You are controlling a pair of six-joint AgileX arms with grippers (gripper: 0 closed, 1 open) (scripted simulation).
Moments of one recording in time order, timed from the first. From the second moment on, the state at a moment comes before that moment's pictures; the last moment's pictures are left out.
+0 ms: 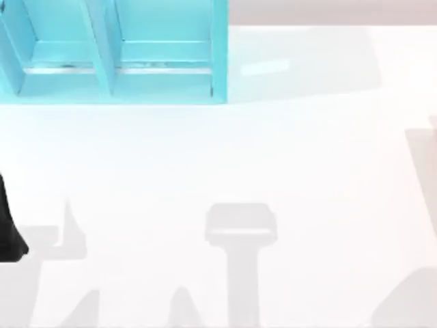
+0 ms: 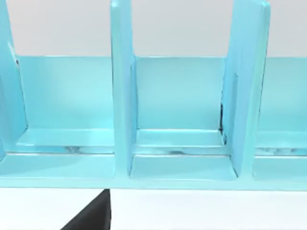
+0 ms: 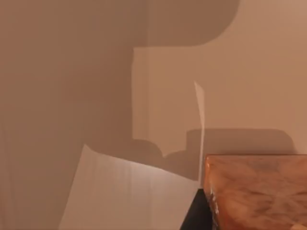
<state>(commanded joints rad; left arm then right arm) 0.00 0.00 0.00 0.00 0.00 0.00 -0.51 1.77 1.00 -0.80 0.00 -0.50</state>
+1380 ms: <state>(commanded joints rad) 0.00 0.00 0.00 0.00 0.00 0.00 -0.54 1.63 1.37 -1.17 -0.01 -0.46</state>
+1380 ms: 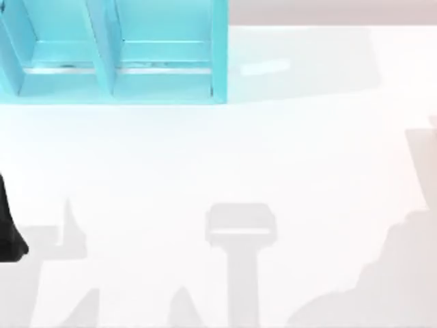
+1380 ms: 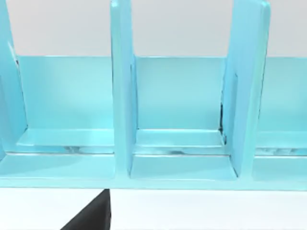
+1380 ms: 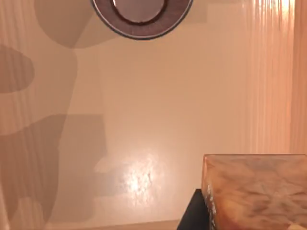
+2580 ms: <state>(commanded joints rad) 0.00 0.00 0.00 0.00 0.00 0.00 -0.06 1.67 1.30 -1.21 0.00 -0.07</state>
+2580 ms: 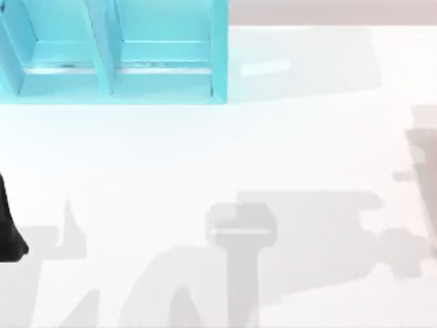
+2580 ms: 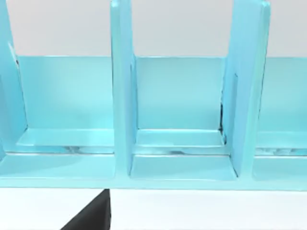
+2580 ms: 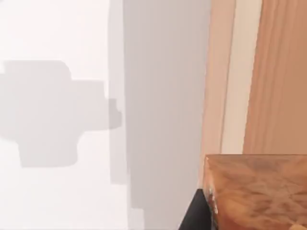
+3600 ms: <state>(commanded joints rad) 0.00 0.00 0.00 0.00 0.00 0.00 0.80 1.58 0.97 -0.96 0.00 0.82</state>
